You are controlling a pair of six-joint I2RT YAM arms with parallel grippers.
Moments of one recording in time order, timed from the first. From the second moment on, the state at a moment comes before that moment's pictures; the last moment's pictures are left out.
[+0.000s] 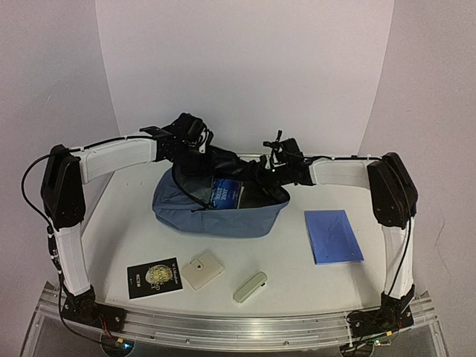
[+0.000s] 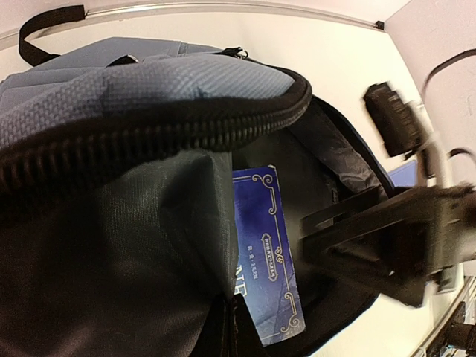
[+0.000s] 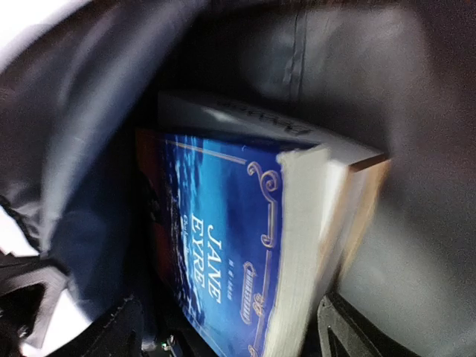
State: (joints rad) left arm -0.66 1.92 1.69 -0.56 0.08 -0.44; right arm 0.60 2.14 1.59 -0.12 -0.49 0.97
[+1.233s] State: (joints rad) left arm -0.56 1.91 1.49 -0.38 0.21 -0.53; right arm 0.54 2.02 1.58 -0.19 -0.71 0.74
